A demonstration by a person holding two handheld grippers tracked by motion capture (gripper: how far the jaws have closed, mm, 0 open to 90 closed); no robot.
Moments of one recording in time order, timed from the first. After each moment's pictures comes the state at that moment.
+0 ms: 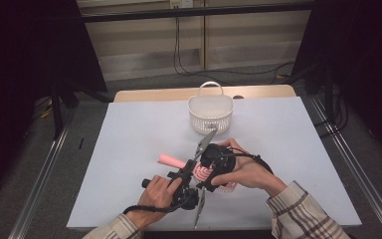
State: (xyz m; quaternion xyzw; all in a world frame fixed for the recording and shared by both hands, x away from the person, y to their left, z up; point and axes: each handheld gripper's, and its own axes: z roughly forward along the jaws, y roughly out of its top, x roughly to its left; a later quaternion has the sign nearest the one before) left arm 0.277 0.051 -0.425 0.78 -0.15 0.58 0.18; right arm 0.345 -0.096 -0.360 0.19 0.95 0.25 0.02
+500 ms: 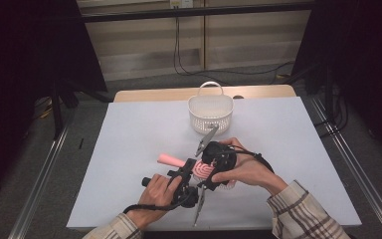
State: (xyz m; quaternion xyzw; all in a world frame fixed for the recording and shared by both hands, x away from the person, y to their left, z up) left arm 0.283 0.052 -0.426 0.78 -0.15 0.58 0.17; right arm 0.351 -0.100 -0.361 0.21 0.95 0.25 0.00
